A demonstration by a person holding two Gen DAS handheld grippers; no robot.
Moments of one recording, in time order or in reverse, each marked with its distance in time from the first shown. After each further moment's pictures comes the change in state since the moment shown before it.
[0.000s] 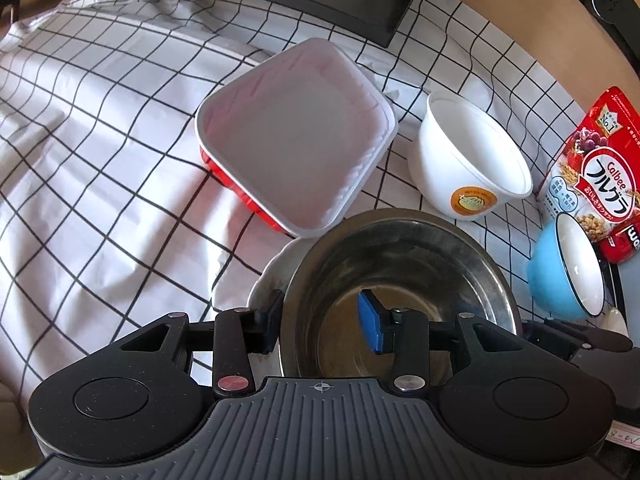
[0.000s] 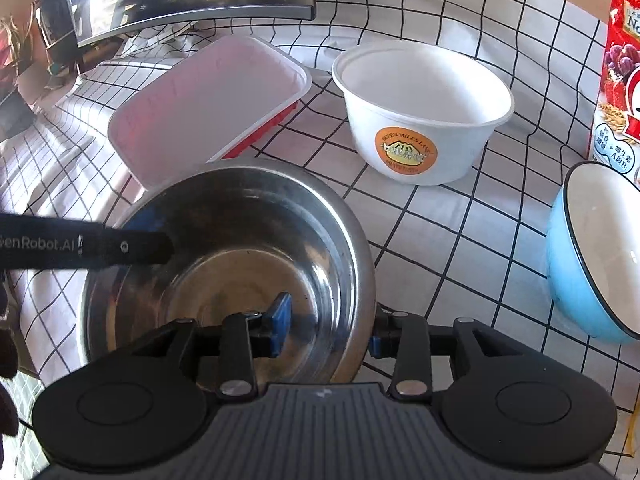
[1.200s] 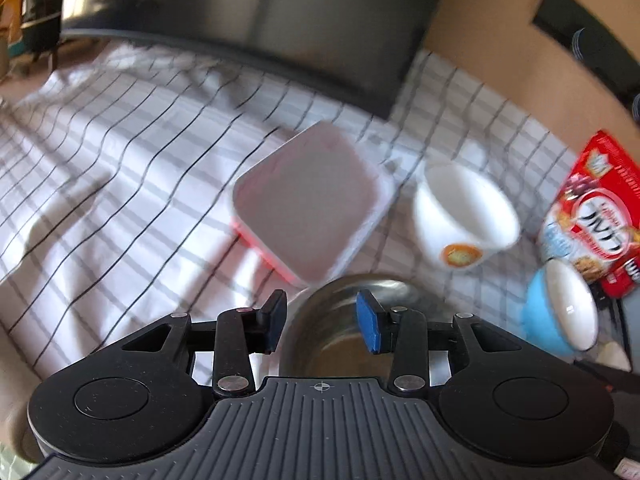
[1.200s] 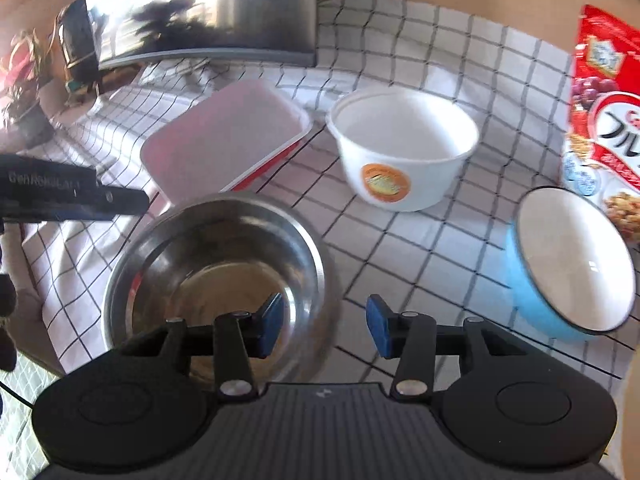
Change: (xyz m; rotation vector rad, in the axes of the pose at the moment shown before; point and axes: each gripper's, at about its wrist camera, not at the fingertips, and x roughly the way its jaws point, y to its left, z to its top) left arm -0.056 -0.026 0.002 -0.001 -0.179 0.062; right arm -0.056 -0.015 -0.013 -0.021 -0.115 0.001
